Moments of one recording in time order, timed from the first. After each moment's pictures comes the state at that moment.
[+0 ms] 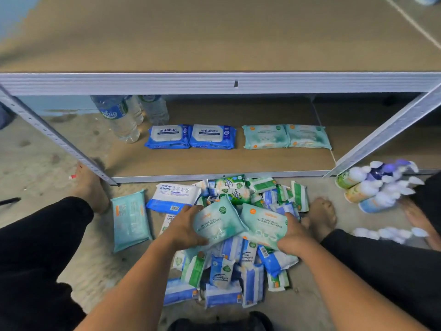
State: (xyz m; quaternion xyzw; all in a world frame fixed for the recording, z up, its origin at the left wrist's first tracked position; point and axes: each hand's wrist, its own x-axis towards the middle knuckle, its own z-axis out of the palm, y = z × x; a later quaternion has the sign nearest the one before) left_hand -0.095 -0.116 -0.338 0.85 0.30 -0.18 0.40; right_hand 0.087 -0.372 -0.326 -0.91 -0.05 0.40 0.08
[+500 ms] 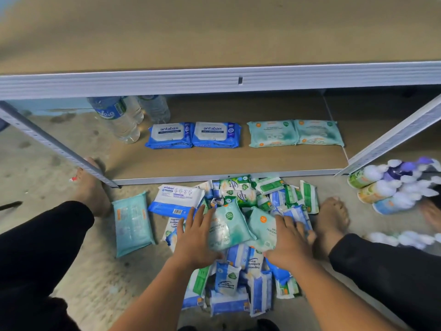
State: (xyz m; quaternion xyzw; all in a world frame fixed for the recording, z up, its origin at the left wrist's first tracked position) left_hand -0.092 -0.144 -0.367 0.91 0.27 -0.18 0.26; right_hand 0.067 -0.351 -0.347 -0.93 -0.24 0.27 -0.03
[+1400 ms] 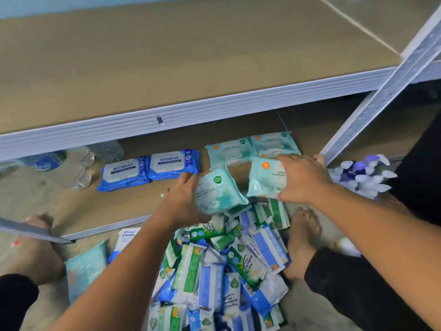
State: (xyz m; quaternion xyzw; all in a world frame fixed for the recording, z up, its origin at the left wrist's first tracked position) left_hand 0.090 -0.100 -0.277 0.95 0.18 -0.08 0.26; right_hand 0.258 -0.351 -0.215 -0.95 -0.29 0.13 -0.06
